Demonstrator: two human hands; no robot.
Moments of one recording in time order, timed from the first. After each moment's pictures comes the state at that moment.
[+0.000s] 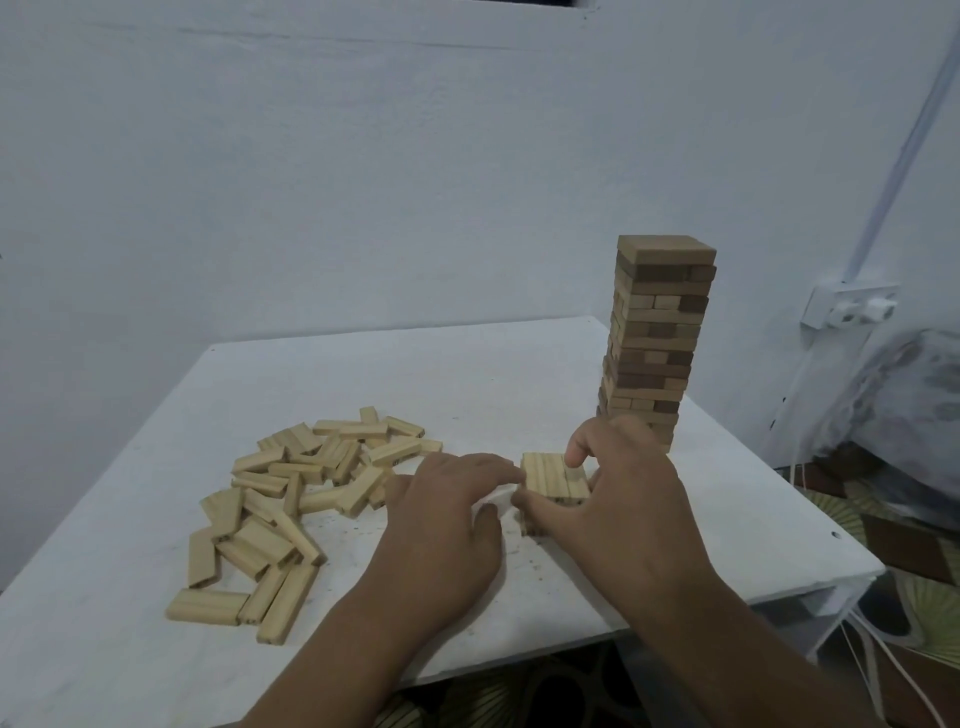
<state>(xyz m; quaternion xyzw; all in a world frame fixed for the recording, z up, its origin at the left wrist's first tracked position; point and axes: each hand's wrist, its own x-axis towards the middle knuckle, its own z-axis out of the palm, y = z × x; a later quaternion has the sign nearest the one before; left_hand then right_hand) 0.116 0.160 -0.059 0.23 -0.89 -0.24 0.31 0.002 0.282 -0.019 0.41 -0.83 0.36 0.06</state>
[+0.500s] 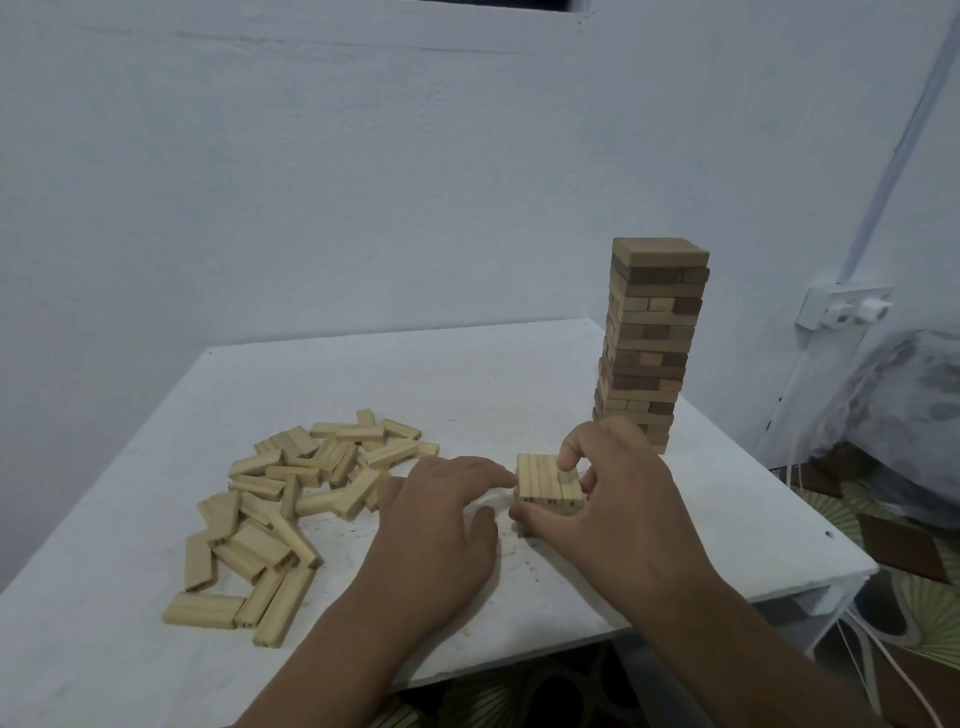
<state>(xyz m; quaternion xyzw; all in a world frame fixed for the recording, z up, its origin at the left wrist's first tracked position) 0.119 0.161 -0.055 0.24 -0.89 -0.23 0.31 -0.001 0.285 -0.019 0.44 -0.82 0.36 0.04</state>
